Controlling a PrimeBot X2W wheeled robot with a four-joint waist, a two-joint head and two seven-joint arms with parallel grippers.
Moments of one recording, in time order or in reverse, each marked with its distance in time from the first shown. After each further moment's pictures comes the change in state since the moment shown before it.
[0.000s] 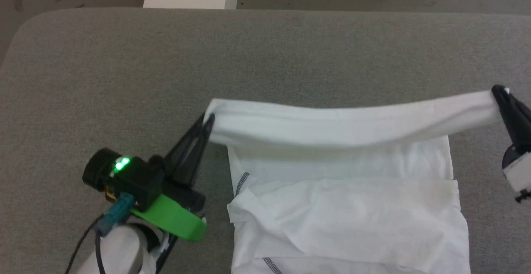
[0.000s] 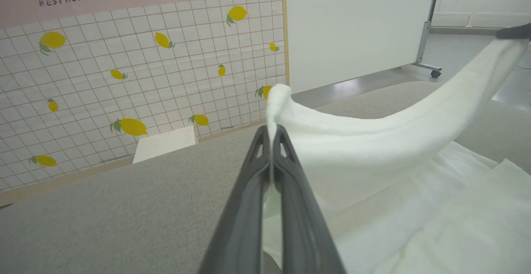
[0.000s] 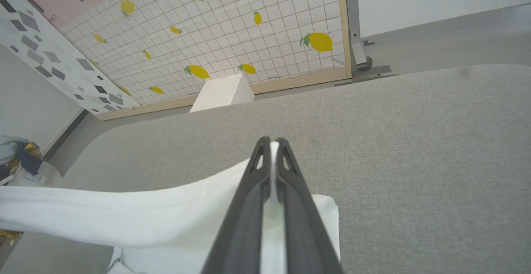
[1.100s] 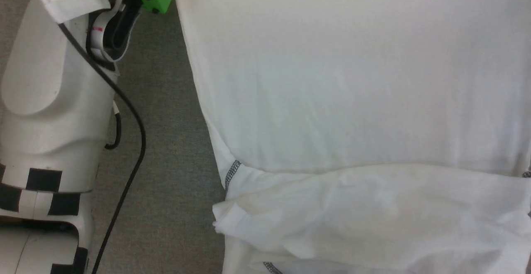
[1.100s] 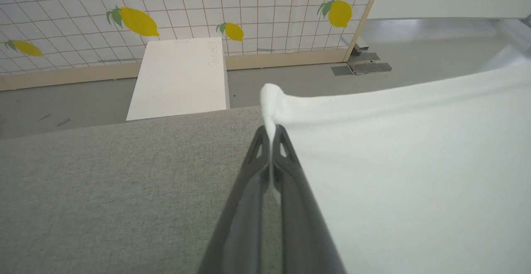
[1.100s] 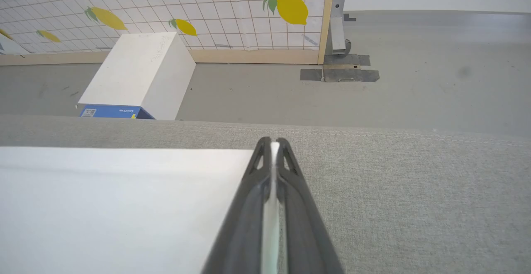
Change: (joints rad) left arm -0.831 -0.155 0.152 0.556 -0.143 -0.036 0.397; right arm -0.881 -0.133 0.100 0.567 -0.323 0.000 0.054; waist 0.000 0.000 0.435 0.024
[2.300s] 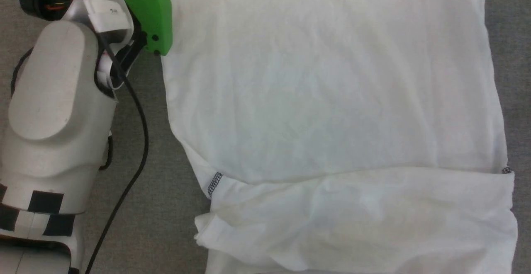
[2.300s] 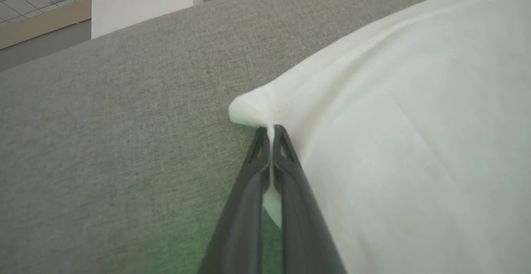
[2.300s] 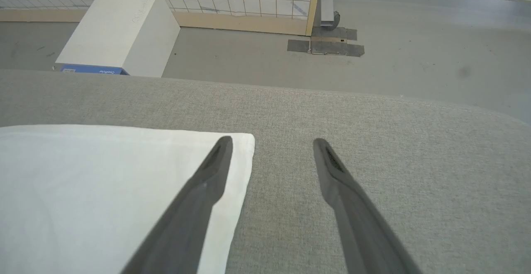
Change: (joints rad) left arm 0.090 0.066 -0.070 -0.079 0.076 -0.002 0.271; right arm 0.085 -0.045 0.070 -0.174 0.077 0.000 0.174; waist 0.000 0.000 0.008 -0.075
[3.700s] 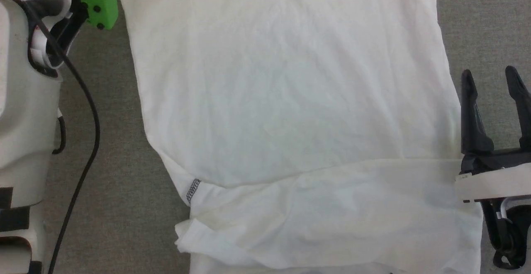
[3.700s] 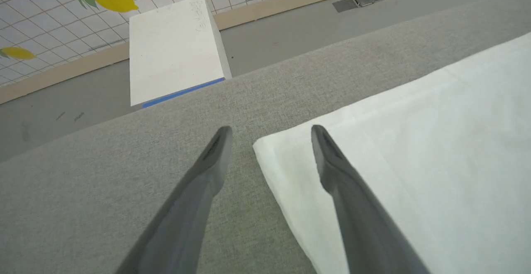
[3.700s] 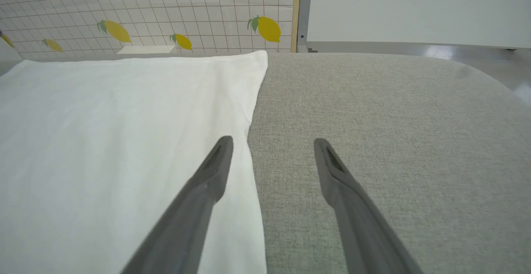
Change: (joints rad) left arm -0.043 0.090 0.089 -0.072 0.015 -0.024 0.086; right arm 0.895 0.246 0.011 -0.414 -0.181 0.000 -0.835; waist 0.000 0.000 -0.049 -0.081
